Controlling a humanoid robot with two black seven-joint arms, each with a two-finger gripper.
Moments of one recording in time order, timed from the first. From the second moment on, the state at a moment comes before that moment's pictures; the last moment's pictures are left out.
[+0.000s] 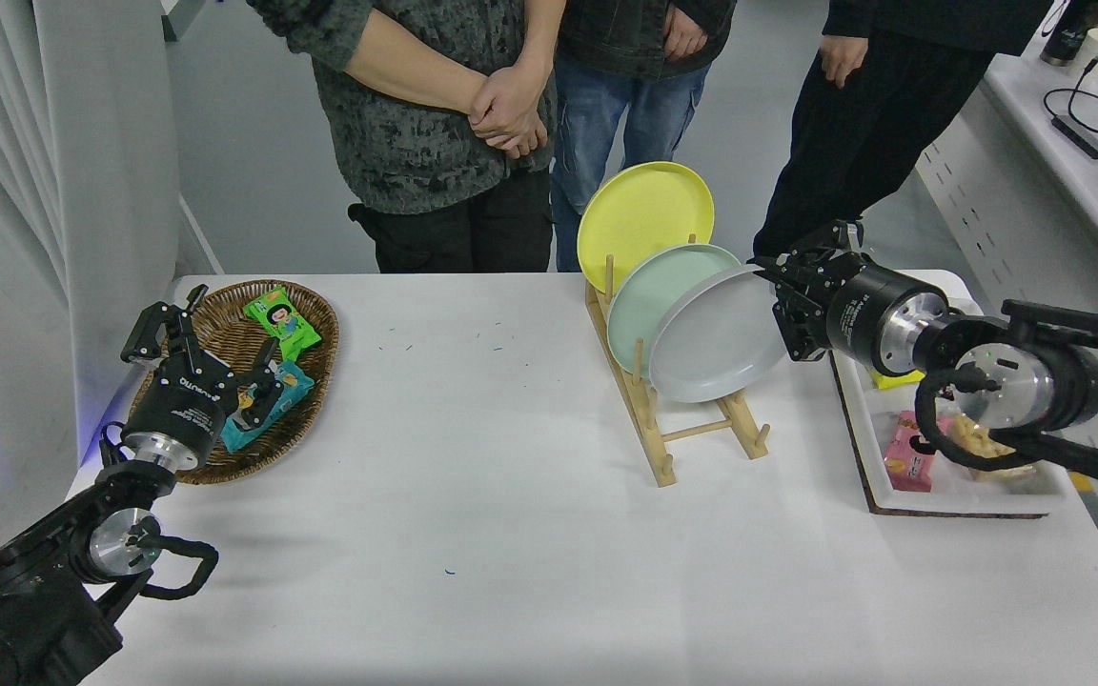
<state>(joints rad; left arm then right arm) -0.49 0.39 -0.87 -0.59 0.16 -0.52 -0.55 1.26 -0.76 -0.02 1.46 0.48 -0.31 0.12</state>
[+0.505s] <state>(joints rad) -0.49 0.39 -0.87 -0.59 0.16 -0.52 -0.56 1.38 -0.80 -0.01 1.38 0.58 -0.33 -0.05</state>
